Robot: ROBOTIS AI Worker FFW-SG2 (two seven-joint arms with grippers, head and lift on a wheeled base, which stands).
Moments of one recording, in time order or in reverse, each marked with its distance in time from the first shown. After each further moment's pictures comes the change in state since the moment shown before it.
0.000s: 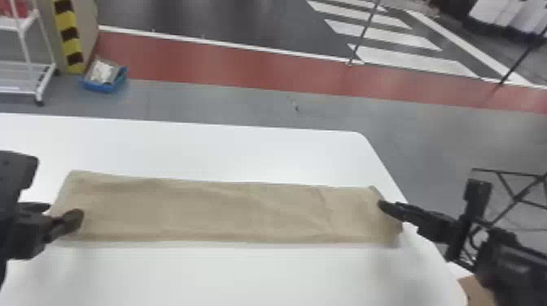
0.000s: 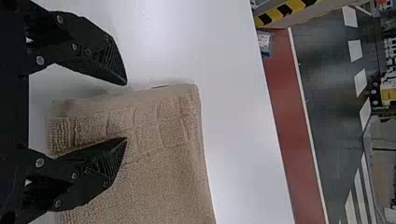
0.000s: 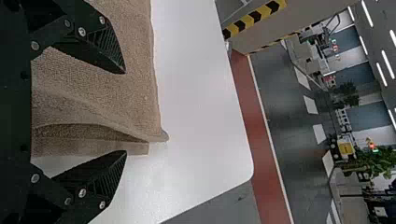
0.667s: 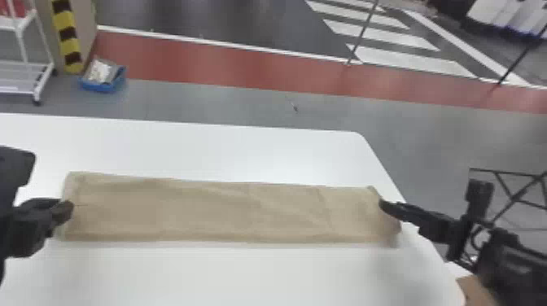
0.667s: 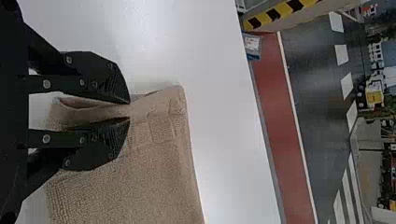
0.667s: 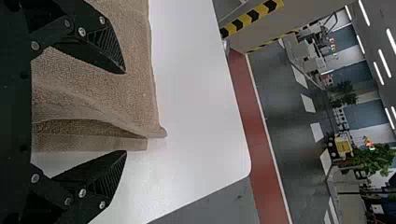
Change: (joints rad) left arm 0.021 0.000 0.004 -0.058 0.006 -0.003 0.021; right arm 0.006 -0.001 -0.012 -0.007 -0.003 0.003 0.006
